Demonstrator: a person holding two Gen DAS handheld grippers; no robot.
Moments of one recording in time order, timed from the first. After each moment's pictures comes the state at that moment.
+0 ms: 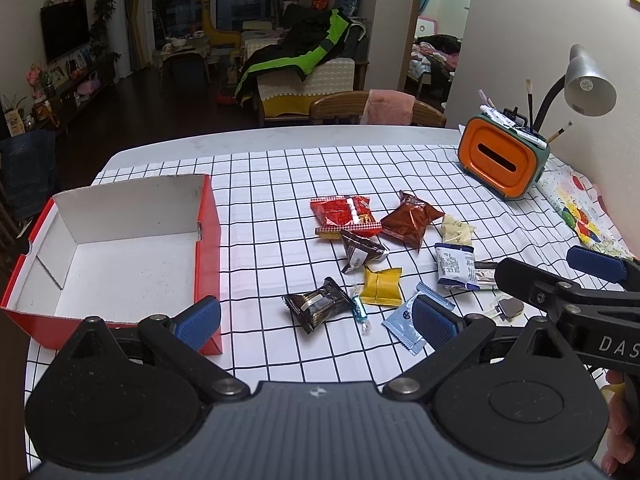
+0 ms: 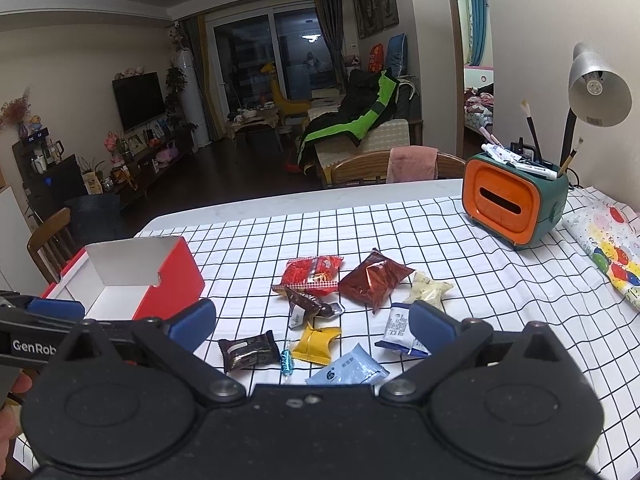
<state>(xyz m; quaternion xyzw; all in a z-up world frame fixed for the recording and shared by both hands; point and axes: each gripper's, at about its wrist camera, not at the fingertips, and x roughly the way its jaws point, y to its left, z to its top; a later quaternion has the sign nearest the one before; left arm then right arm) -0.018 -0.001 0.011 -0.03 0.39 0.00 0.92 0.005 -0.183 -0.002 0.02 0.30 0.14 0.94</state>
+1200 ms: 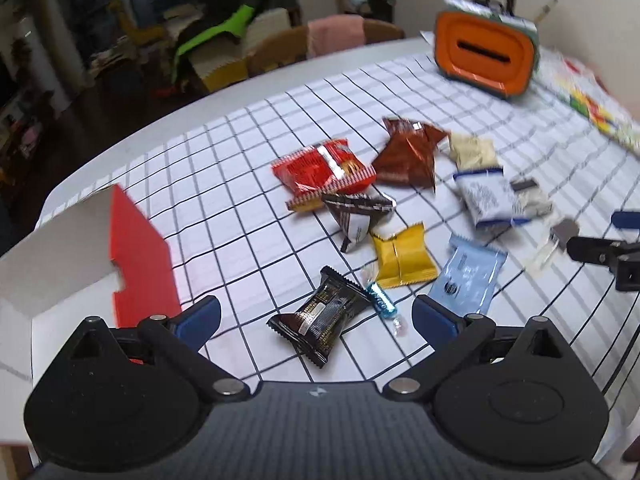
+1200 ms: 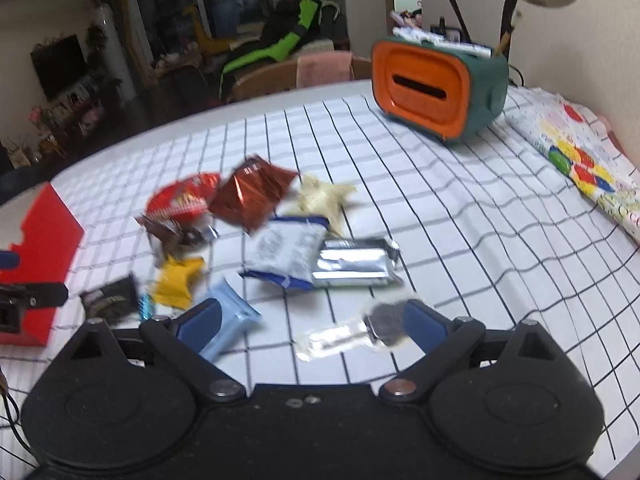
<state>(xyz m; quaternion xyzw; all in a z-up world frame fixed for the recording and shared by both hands) 0.083 -0.022 -0.078 0.11 0.45 -0.08 0.88 0.067 -0.260 -0.110 0.03 0.42 0.04 0.91</state>
